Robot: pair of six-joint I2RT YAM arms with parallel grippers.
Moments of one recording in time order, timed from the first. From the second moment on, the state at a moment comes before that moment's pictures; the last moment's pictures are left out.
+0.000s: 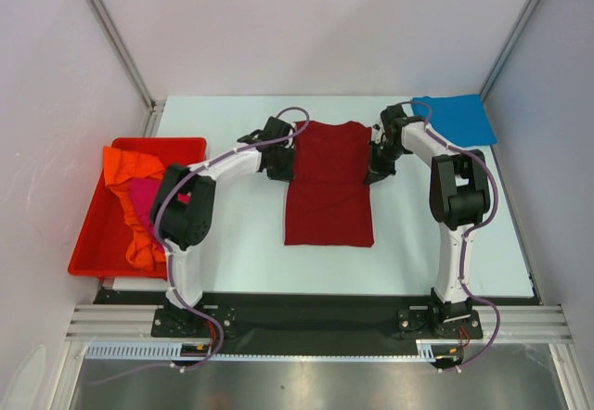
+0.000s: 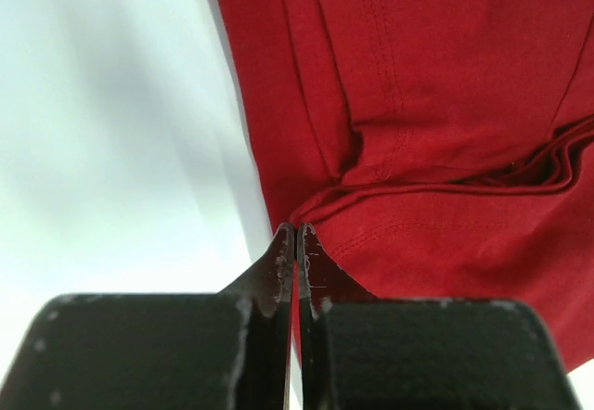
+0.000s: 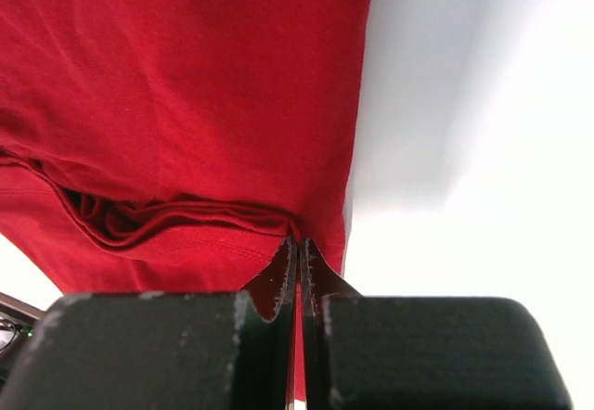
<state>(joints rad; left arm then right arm) -0.49 1.98 1.46 -0.48 0.06 -0.36 0.20 2.13 1.65 -0.84 -0.33 0.30</state>
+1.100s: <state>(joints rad) -0.49 1.74 1.26 -0.52 0.08 -0.31 0.35 1.90 1.54 -0.93 -0.13 0.35</state>
